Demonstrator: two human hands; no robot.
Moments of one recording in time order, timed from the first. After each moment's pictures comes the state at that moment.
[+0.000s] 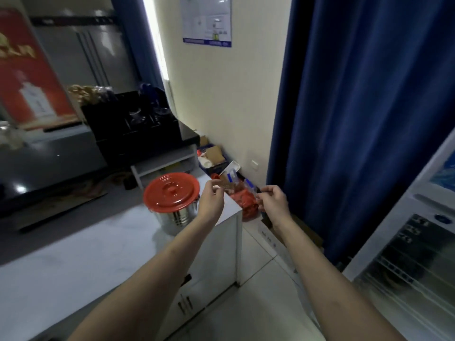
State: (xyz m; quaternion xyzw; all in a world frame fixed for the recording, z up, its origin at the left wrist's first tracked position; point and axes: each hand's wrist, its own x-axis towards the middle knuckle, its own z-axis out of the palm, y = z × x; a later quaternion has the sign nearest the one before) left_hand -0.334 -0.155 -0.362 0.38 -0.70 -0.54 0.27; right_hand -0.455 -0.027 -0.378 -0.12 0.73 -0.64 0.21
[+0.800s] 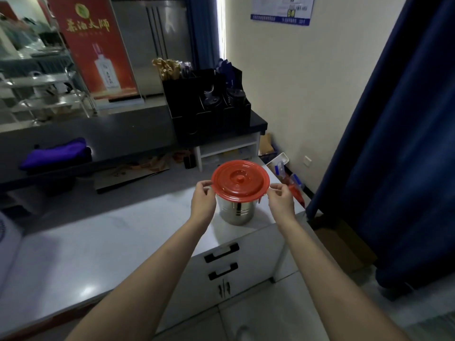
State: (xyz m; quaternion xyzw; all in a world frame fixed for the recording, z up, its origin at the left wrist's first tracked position) left_hand -0.186 -0.312 -0.408 0.49 -0.61 -0.52 0.33; right_hand -0.359 -0.195 -0.417 -0.17 0.75 -0.60 0.25
